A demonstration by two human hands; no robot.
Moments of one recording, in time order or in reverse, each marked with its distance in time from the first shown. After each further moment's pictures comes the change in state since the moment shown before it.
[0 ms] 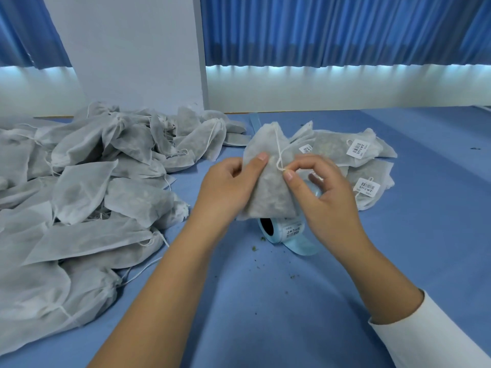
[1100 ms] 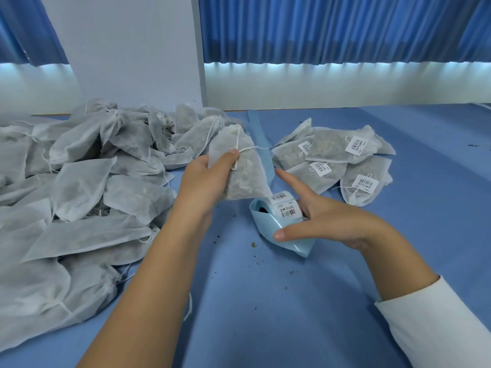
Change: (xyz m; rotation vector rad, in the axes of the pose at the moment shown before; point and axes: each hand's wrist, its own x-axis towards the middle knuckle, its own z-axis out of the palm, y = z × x) left_hand 0.021 -0.019 -0.019 -0.170 0.125 -0.098; right_hand 0.011 0.016 -0.028 -0.026 -0.824 0.565
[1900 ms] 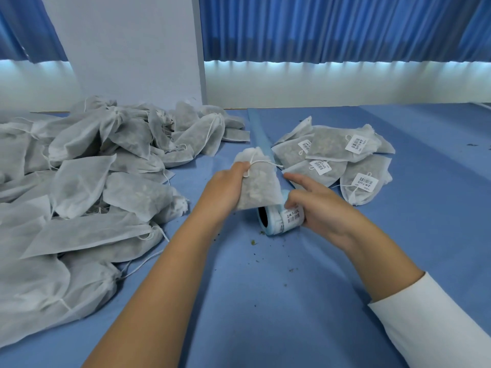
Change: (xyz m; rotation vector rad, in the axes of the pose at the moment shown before) left_hand 0.005 -0.021 0.018 0.188 -0.116 -0.150; right_hand 0.025 0.011 0.011 0.434 0.339 0.093
